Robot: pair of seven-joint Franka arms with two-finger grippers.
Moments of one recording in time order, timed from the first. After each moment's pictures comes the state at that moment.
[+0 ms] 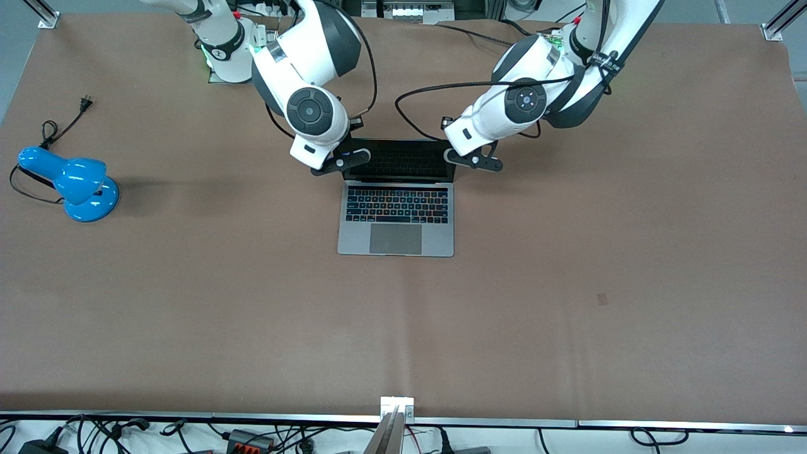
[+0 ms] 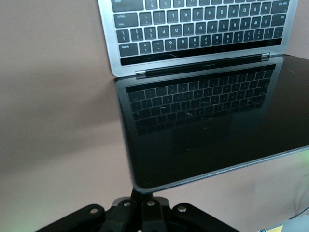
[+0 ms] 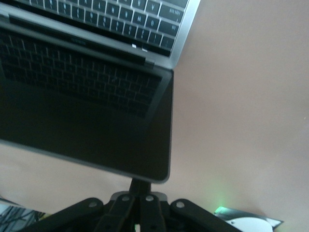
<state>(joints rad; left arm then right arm) 0.15 0.24 -0.86 -2.11 -0.28 2.10 -0.42 0.71 0.29 -0.04 -1.82 0.24 1.72 0.31</state>
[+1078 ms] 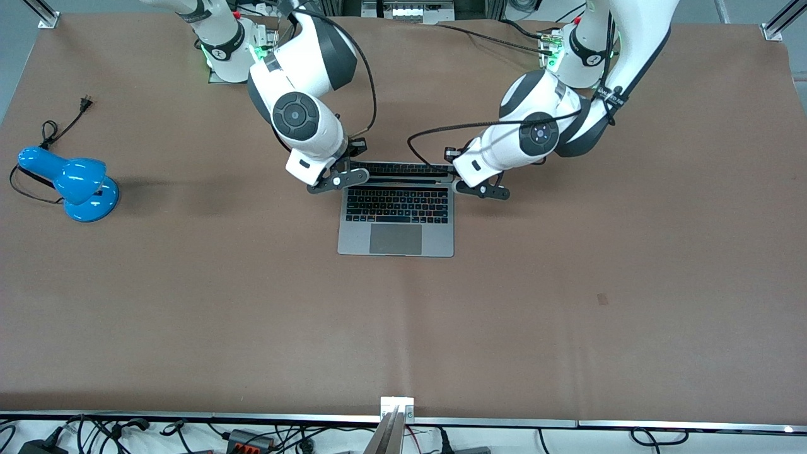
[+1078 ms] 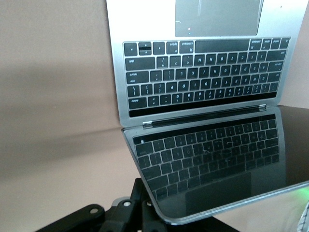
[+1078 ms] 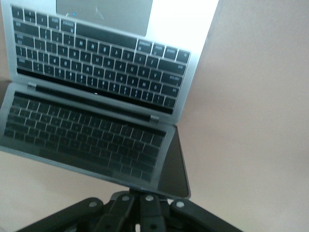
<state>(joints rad) 0.14 0.39 -0.78 -2.03 -0.21 2.19 -0.43 0.69 0.33 -0.05 -1.82 0.24 1.92 0.31</state>
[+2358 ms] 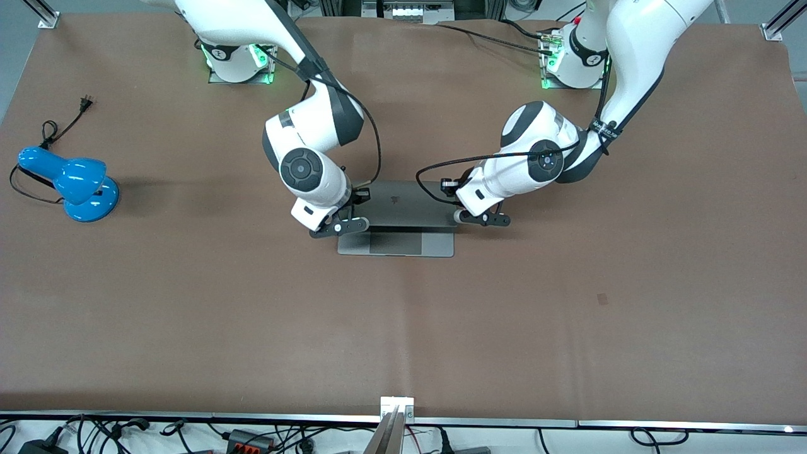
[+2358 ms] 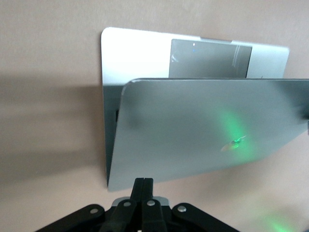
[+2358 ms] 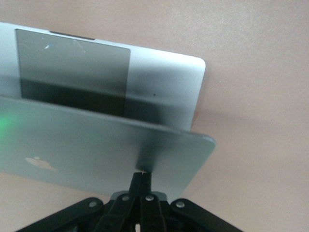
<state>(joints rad) 0.13 0.54 -0.75 -1.96 -0.14 2.40 -0.47 0.65 0.57 -0.06 -1.68 0.23 2.09 0.31</state>
